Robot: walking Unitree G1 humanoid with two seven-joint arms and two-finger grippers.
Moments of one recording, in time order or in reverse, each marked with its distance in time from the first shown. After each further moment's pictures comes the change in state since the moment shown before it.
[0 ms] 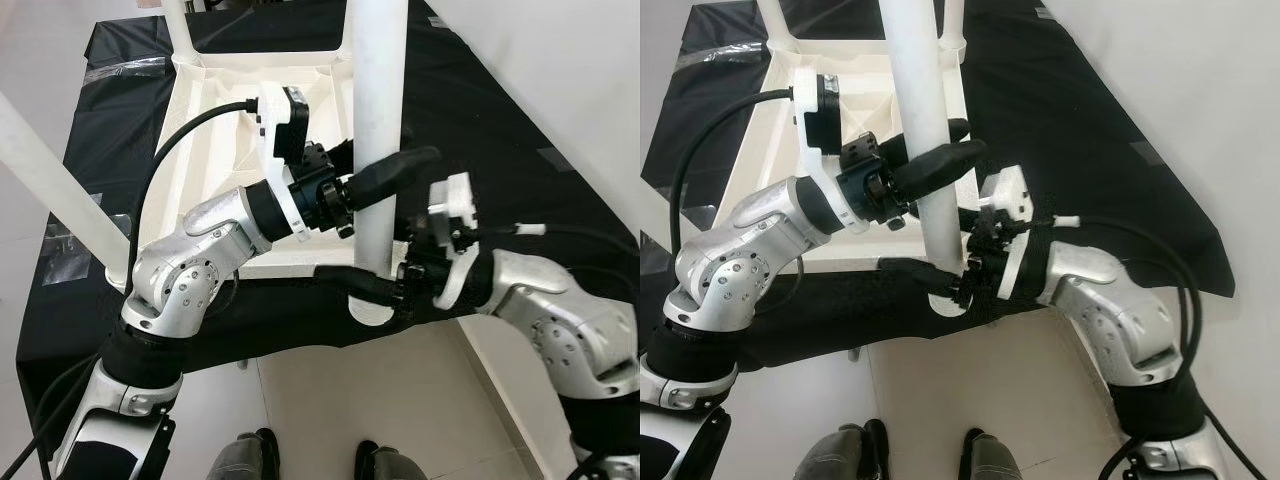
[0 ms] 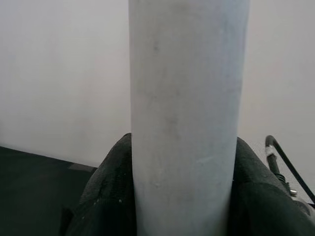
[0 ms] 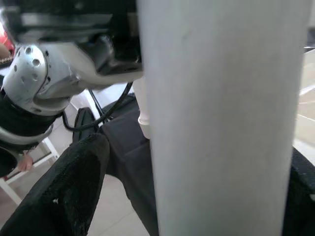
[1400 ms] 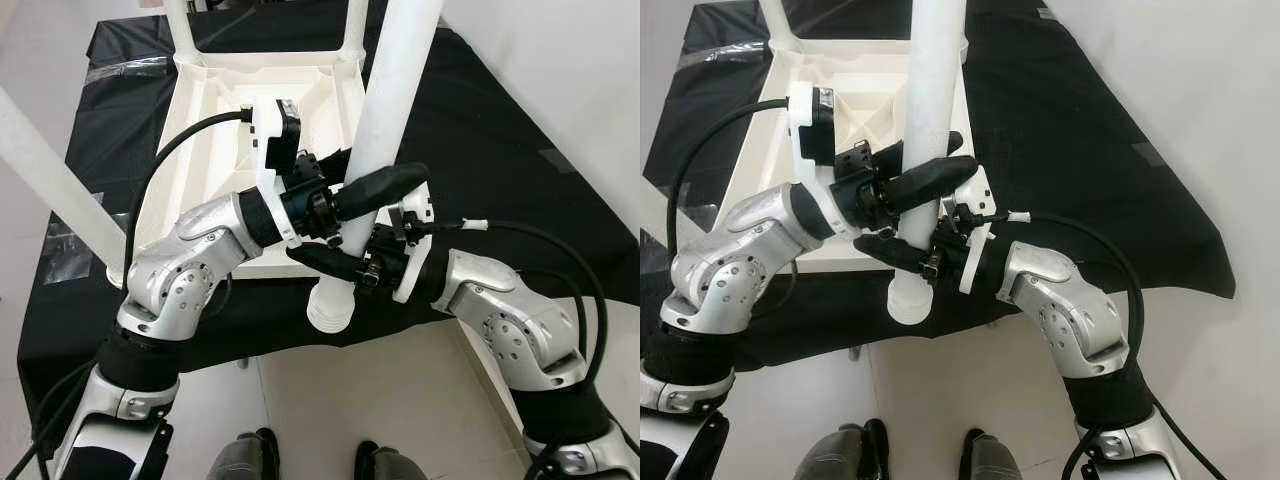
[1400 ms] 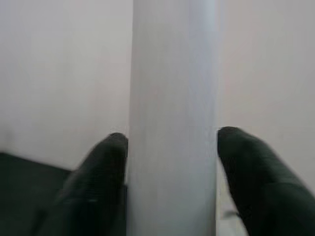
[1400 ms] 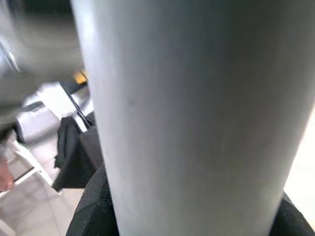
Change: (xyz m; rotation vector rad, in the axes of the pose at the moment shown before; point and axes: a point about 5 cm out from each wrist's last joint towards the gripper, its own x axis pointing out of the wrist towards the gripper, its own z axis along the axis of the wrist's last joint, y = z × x) left arm 0.001 0.017 0.011 0.004 -0.072 0.088; right arm 0.029 -0.009 -0.018 0.049 -0.002 -0.117
